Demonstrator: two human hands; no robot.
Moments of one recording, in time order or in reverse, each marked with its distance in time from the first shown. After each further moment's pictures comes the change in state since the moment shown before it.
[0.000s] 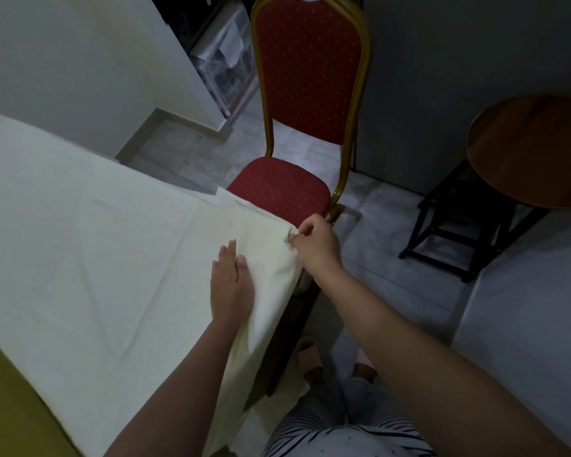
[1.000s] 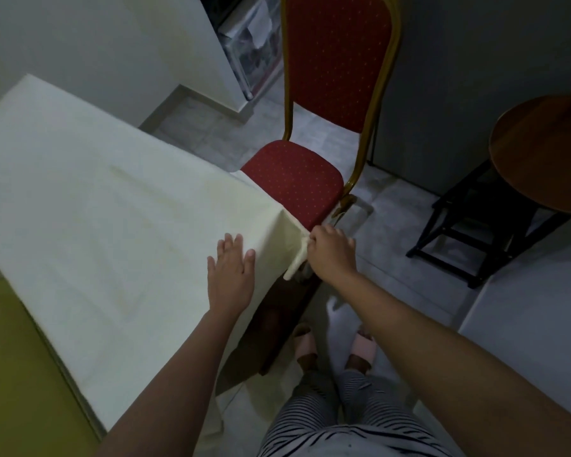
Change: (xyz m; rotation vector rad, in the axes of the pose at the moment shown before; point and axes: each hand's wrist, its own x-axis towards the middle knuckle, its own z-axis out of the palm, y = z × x) left_hand -0.034 -0.019 -0.003 0.290 -0.081 -0.005; right_hand 0.014 0.080 0.001 -0.791 -0.060 -0.413
